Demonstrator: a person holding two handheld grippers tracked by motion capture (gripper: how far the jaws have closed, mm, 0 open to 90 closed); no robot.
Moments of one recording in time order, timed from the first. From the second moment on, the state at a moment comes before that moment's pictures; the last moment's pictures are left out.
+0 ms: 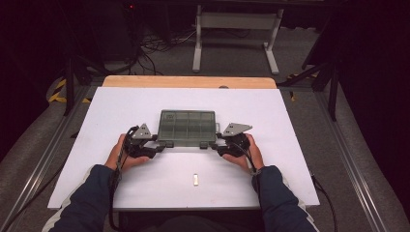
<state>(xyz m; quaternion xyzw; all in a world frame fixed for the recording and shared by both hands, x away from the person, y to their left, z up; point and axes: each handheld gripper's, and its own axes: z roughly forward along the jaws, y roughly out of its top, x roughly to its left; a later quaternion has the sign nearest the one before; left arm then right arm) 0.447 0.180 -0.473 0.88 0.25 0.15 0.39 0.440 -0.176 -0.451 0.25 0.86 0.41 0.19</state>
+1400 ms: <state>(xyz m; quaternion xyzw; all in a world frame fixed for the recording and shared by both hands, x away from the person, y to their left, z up) 0.447 0.181 -0.473 0.88 0.25 0.15 0.38 0.443 -0.177 -0.453 0.24 0.86 0.42 0.17</state>
